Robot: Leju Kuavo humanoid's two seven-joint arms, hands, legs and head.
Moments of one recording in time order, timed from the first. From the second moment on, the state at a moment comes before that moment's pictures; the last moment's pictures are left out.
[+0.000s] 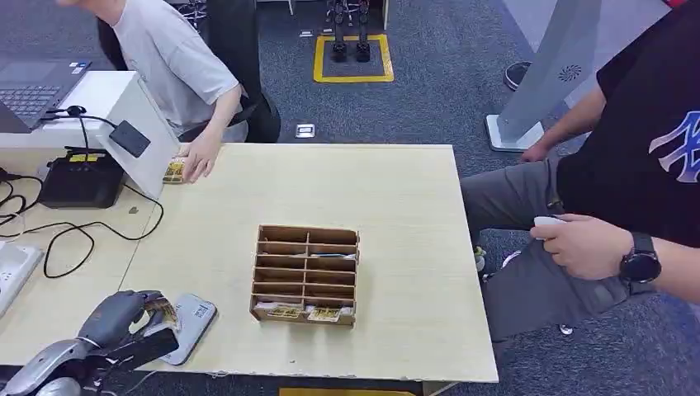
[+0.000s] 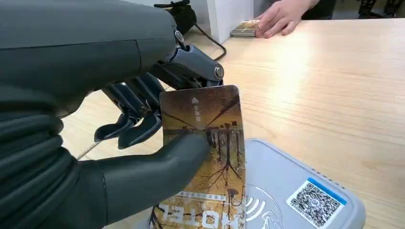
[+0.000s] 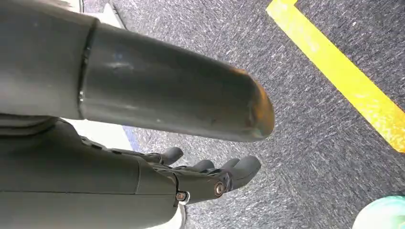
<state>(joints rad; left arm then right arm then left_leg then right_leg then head) 0.20 0.55 -0.12 -1.54 -0.74 -0.01 -0.13 -0.06 -0.02 0.28 -0.20 0.72 -0.13 0.03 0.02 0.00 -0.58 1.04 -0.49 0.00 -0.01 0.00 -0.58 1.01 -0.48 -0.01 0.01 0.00</state>
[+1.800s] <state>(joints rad) -0.37 0.38 -0.02 -1.31 -1.03 0.55 -0.17 -0.09 0.00 0.27 -0.21 0.82 -0.10 0.02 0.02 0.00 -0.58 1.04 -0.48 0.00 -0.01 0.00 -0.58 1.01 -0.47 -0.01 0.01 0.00</state>
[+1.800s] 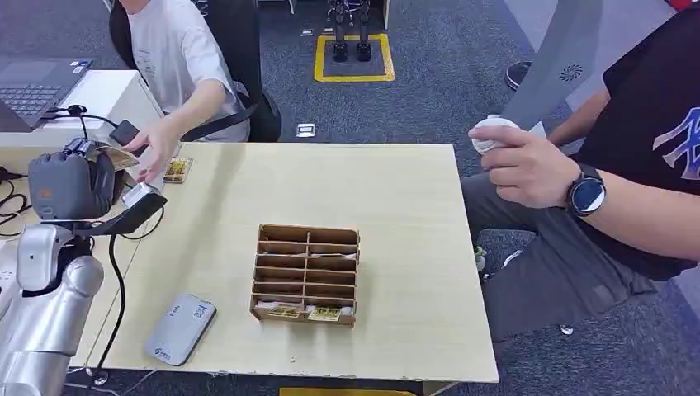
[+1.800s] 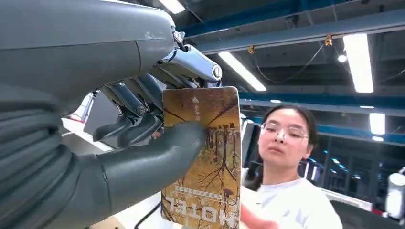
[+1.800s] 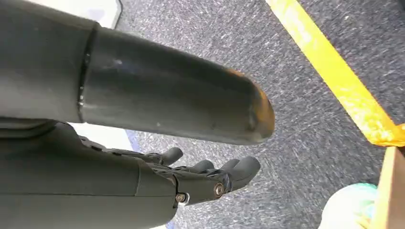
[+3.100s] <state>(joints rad) 0.02 0.58 -0.08 -1.77 -0.60 -0.02 -0.41 -0.06 -0.01 0.21 -0.20 0.81 -0.13 0.00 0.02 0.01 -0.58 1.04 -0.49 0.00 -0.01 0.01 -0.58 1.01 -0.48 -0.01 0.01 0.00</state>
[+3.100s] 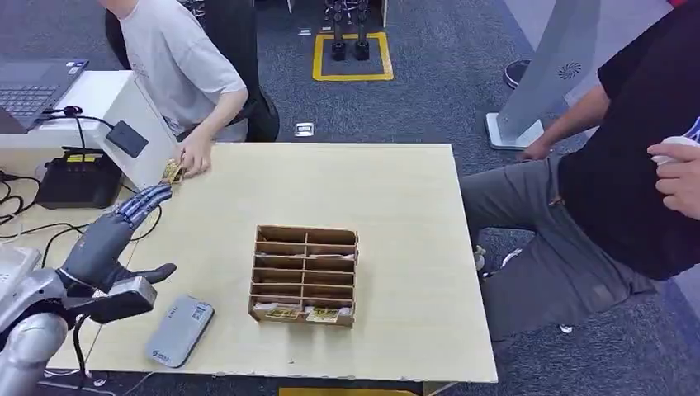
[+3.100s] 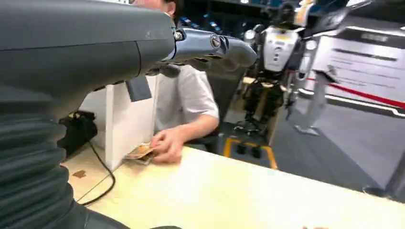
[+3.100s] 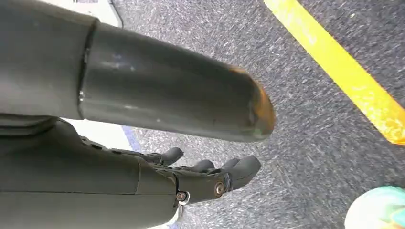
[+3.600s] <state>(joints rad) 0.29 0.60 -0.35 -1.92 -0.98 0.24 -0.32 -0.05 -0.03 0.16 -0.20 0.80 -0.16 -0.01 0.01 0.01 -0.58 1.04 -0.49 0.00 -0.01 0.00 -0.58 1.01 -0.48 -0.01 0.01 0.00</state>
